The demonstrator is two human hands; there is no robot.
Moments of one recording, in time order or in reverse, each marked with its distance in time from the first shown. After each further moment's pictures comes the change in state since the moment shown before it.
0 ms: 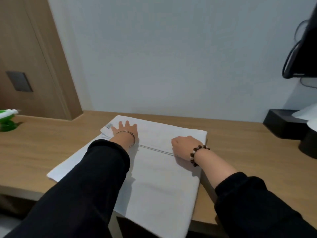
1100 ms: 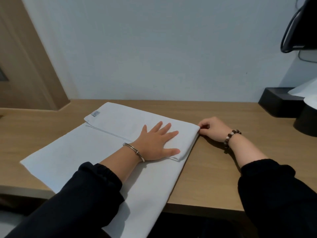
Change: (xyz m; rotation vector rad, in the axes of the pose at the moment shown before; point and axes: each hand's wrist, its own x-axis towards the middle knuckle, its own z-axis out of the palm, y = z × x) left_hand -0.095 0.074 0.015 -0.095 0.015 0.750; right_hand -0.023 0.112 0.026 0.646 0.154 0.160
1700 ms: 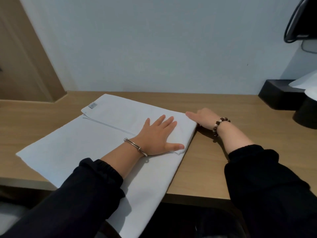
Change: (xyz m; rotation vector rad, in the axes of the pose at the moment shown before) left_hand -0.001 0.014 0.002 0.070 0.047 -0.005; right_hand 0.015 -0.024 0.009 -0.125 -0.077 0.214
